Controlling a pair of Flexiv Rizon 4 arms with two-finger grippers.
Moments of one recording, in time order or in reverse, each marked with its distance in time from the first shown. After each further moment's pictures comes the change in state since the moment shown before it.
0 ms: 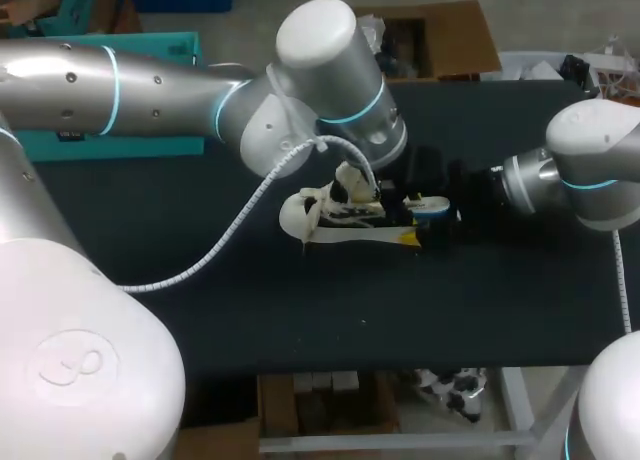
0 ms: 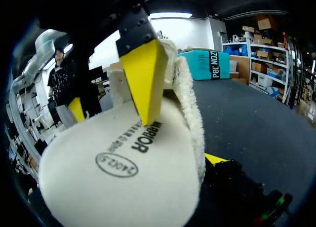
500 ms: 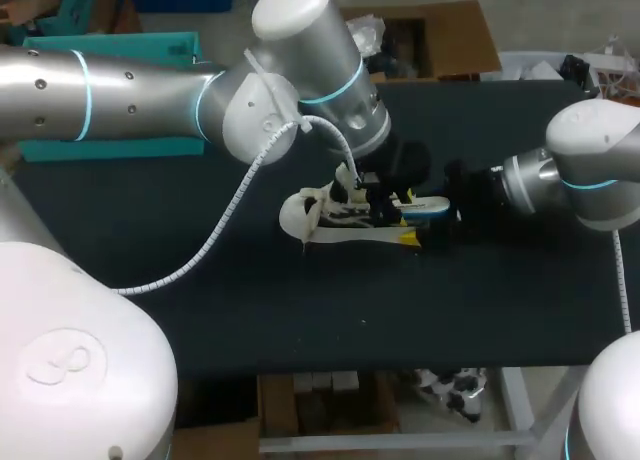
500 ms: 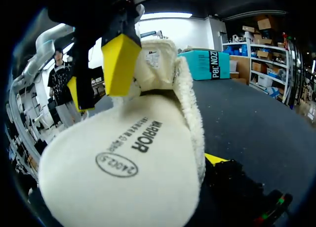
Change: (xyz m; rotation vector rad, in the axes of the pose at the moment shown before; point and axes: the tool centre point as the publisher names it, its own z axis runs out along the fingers) left arm 0.019 0.006 -0.024 0.045 0.086 0.034; right arm 0.000 0.000 0.000 0.000 0.000 0.000
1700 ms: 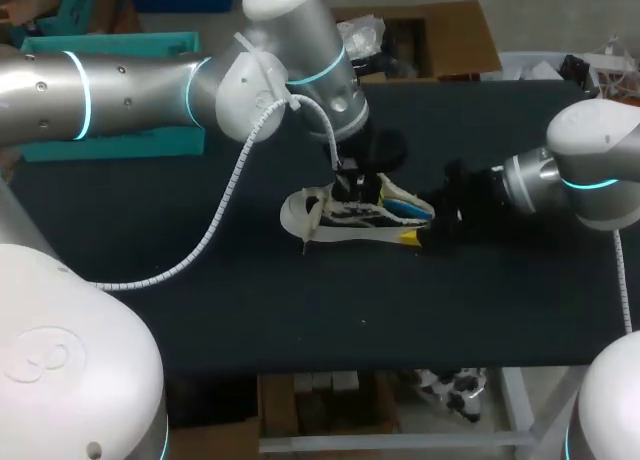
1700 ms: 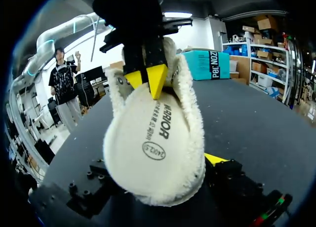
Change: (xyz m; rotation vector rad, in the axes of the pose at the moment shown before) left arm -0.022 0.051 0.001 -0.018 0.075 -0.074; right arm 0.000 0.000 -0.001 0.000 0.000 0.000
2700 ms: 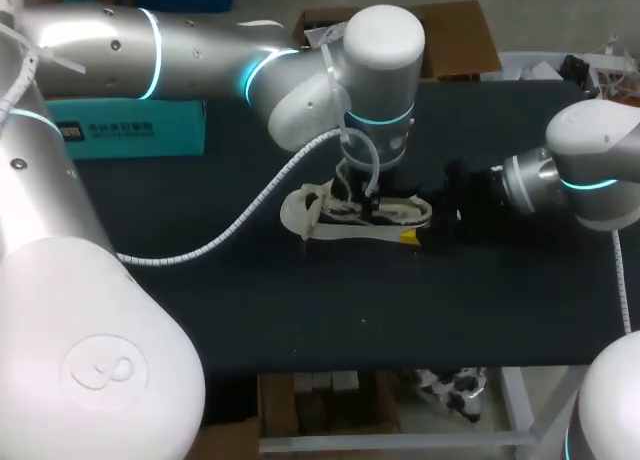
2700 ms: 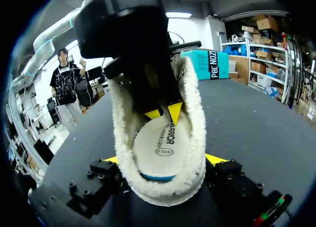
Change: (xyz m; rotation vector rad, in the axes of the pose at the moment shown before) left arm -0.014 0.041 0.036 -0.399 -0.133 -0.099; right arm -0.002 0.000 0.001 0.000 -0.006 0.002
